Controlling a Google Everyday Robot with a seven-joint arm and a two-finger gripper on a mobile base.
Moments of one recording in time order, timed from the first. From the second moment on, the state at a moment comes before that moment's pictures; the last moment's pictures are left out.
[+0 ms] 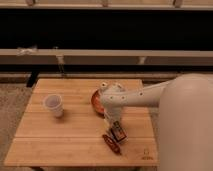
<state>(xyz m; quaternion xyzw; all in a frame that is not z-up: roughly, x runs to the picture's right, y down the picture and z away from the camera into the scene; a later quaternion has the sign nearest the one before) 0.047 0.212 0.832 -0.32 0.19 0.42 0.83</state>
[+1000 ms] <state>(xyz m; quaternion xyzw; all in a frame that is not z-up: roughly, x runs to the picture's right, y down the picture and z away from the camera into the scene) 0.014 0.163 0.767 -0.31 0.01 0.38 0.87</state>
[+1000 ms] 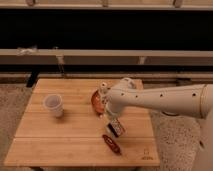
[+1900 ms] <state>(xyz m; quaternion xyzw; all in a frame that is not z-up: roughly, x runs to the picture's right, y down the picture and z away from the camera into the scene) -0.033 0.168 0.782 -0.32 -0.20 0.31 0.87</state>
